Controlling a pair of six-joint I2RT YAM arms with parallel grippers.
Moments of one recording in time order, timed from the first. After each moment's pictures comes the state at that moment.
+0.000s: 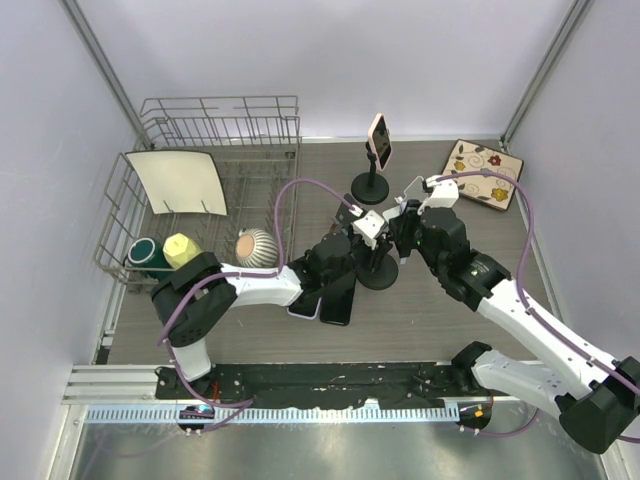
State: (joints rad) left arm -1.01 1.78 0.95 0.72 -0.12 -0.08; right arm 0.61 0.95 0.83 -0.26 0.42 0.38
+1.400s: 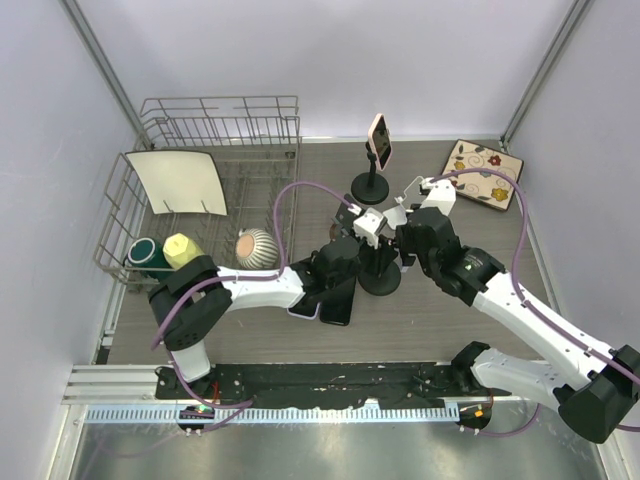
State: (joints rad) left arm -1.04 1.76 0.99 0.56 -0.19 -0.31; right arm 0.66 1.00 0.88 -0.42 0.57 0.41
